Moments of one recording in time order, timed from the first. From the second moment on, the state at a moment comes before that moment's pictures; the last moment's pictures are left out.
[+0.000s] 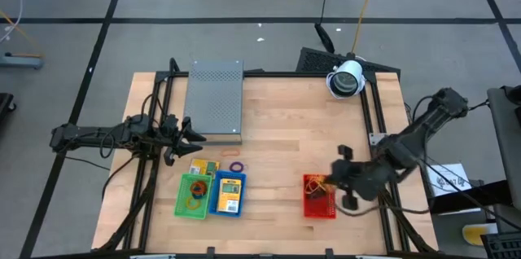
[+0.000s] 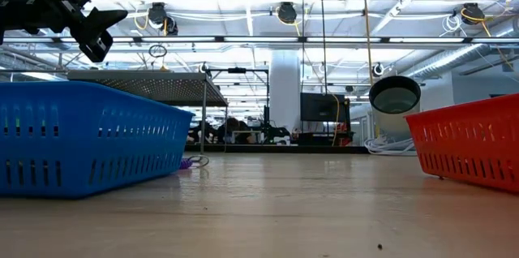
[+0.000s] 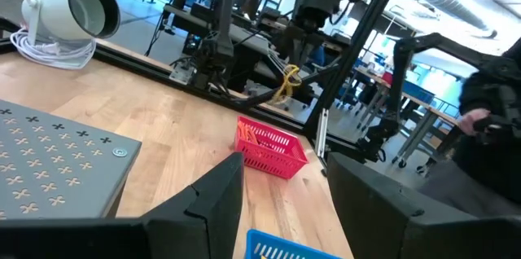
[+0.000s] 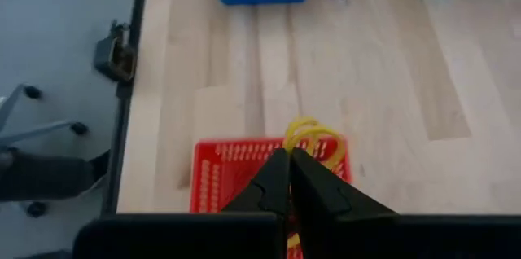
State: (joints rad) left arm 0.02 0.24 0.13 0.14 0.21 -0.42; right arm 0.71 1.17 1.10 -0.84 0.37 0.70
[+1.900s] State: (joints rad) left arm 0.02 0.24 0.13 0.14 0.21 -0.42; right arm 0.81 1.14 0.50 -0.10 0.31 0.65
